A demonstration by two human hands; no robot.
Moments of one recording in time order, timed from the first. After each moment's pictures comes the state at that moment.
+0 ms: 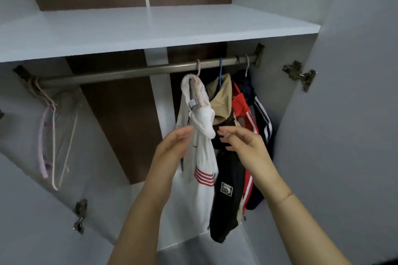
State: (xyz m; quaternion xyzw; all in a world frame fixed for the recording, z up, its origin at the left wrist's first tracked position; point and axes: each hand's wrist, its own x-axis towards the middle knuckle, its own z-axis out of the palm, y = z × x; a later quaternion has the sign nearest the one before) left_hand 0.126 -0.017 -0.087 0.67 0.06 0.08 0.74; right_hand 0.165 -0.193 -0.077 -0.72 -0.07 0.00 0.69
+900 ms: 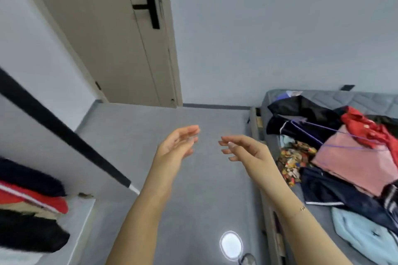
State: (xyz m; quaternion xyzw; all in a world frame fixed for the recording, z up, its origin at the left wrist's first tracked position) left_hand -0.224 -0.498 -0.139 0.62 -0.29 -0.39 0.61; right_hand -0.384 -0.594 -0.162 -0.62 0.38 -0.30 0.62
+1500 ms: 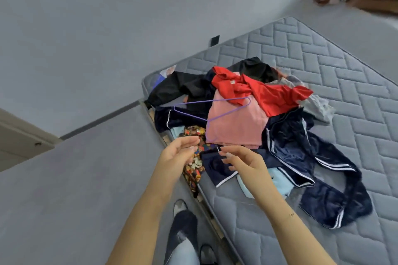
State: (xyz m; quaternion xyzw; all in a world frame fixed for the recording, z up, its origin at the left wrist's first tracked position) left_hand -0.531 -0.819 -0.232 0.55 -0.44 -0.61 0.36; right_hand -0.715 -0.786 -0.253 -0.41 0.65 -0.41 0.50
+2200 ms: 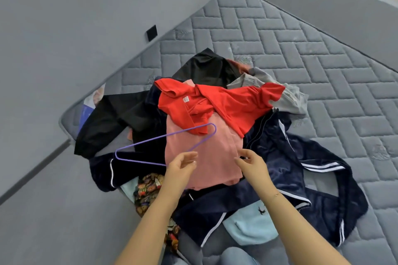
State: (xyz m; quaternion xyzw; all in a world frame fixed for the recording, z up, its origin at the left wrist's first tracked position) left_hand -0.700 -1.061 -0.406 0.56 -0.47 -0.66 0.16; right_hand -0.895 -0.980 -0.437 -0.22 0.83 -0.32 0.40
